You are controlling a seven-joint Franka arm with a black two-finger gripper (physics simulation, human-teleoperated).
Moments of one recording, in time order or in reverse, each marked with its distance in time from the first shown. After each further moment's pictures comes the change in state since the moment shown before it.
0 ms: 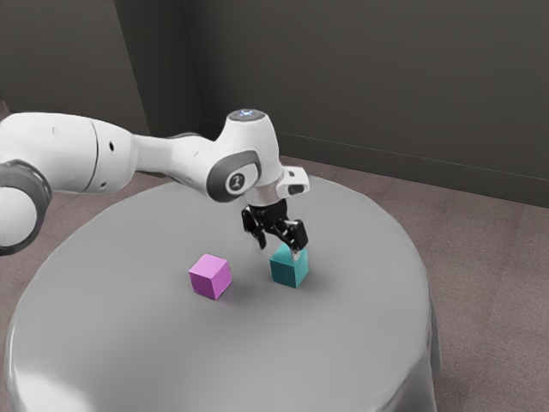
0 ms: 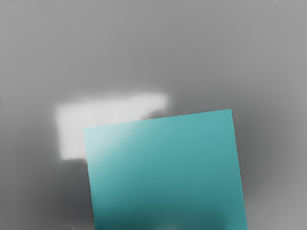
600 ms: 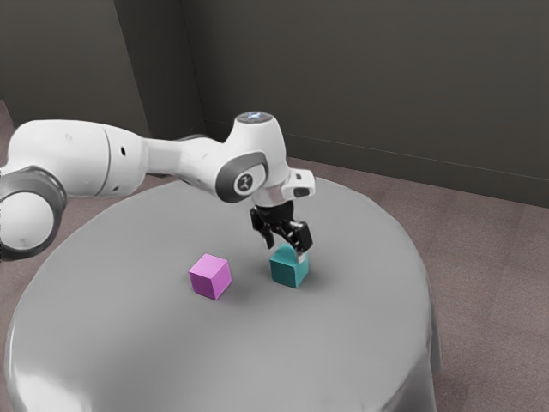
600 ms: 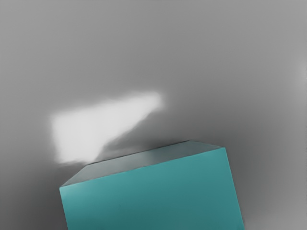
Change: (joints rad) arm -0.023 0.076 0.007 0.092 0.016 -0.022 0.095
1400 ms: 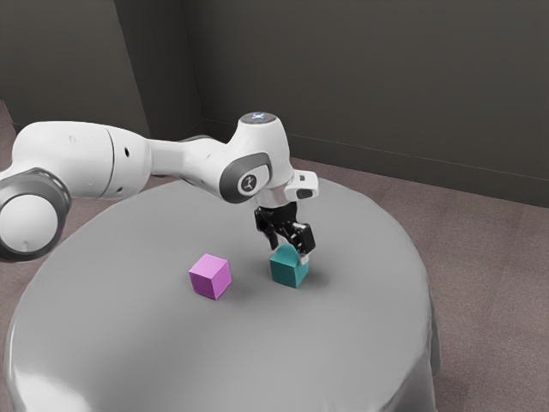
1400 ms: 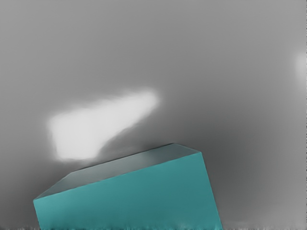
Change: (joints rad) arm -0.020 0.009 0.009 0.017 -0.011 -0.009 0.039
